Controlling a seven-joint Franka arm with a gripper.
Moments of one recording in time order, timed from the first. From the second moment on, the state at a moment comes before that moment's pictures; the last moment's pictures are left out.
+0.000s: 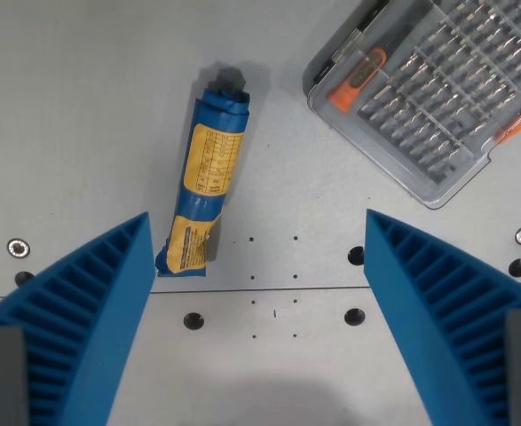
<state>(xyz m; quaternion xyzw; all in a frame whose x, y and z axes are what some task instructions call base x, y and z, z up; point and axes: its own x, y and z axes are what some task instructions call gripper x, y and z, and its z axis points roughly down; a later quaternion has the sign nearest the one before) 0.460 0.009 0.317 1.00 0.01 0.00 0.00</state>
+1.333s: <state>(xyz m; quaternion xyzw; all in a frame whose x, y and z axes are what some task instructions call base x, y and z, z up) 0.456 0.014 0.297 1.00 -0.01 -0.02 0.00</state>
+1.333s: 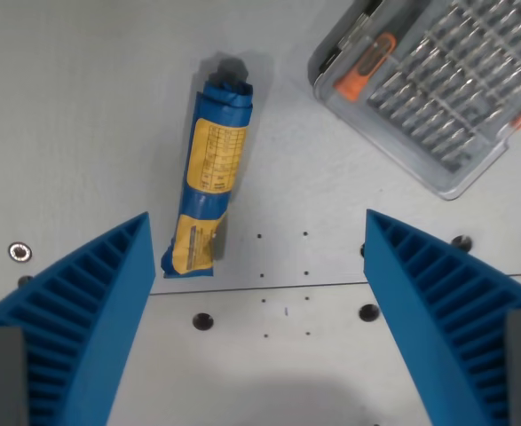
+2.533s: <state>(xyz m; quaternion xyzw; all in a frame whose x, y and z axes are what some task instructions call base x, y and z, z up) 0.430 0.038 0.209 0.99 -0.10 -0.02 0.00</state>
